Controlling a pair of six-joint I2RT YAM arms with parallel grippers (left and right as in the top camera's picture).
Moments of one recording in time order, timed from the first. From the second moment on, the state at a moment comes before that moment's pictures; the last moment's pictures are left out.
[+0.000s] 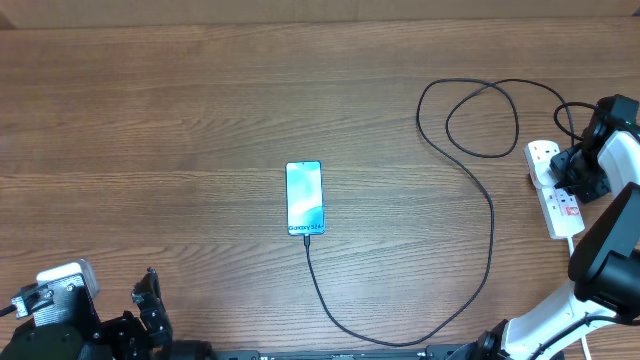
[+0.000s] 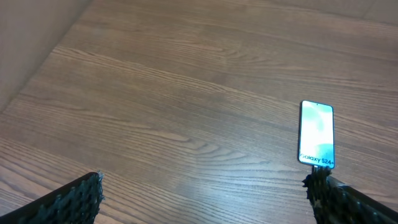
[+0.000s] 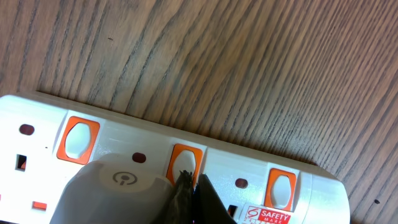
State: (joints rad) left arm -0.06 0.61 1.48 -1.58 -0.25 -0.26; right arm -0.47 1.94 1.34 -0.81 0.20 0.68
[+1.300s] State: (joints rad) left arm -0.06 0.61 1.48 -1.58 -0.25 -0.26; right arm -0.47 1.94 1.46 -1.17 0.23 0.78
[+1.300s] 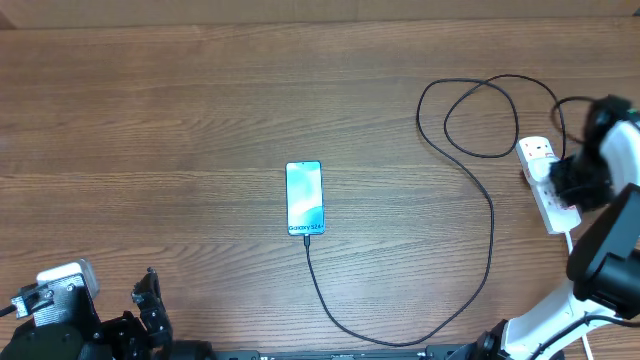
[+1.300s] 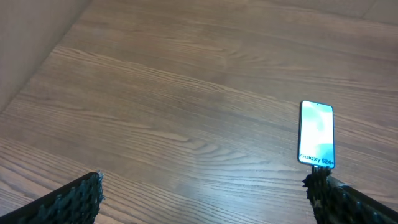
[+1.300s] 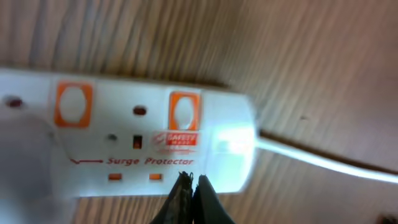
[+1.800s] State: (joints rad) left arm -0.06 0.61 1.48 -1.58 -0.25 -0.26; right arm -0.63 1.99 1.73 -1.32 -0.14 0.54
